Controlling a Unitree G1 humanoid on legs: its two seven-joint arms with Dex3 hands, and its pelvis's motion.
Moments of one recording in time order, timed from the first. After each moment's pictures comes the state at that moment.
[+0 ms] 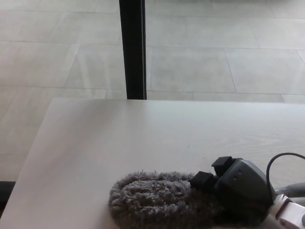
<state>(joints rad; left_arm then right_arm) 0.00 0.53 0.62 1.27 -0.25 -0.08 -0.50 -0.67 -0.56 1.04 0.88 -0.89 -0.42 -0.85</state>
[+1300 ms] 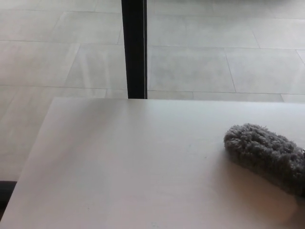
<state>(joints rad) 0.00 0.53 0.62 1.26 -0.30 -0.08 -0.56 -0.65 -0.58 0.61 1.22 -0.77 -0.07 -0.65</state>
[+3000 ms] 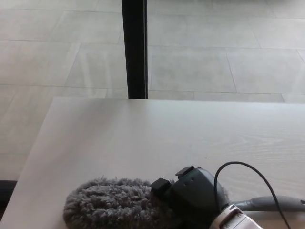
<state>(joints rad) -0.06 0.53 0.60 1.22 -0.30 -0.08 -0.58 -0.52 -0.42 0.98 0.38 -0.90 0.07 -0.33</state>
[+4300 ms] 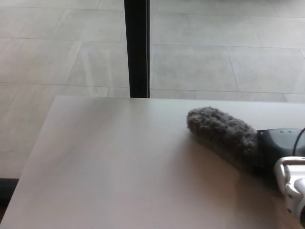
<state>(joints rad) -0.03 0.53 0.59 1.22 -0.33 -0.08 -0.60 -0.79 -0.39 0.54 1.14 -0.85 0.24 -0.30</state>
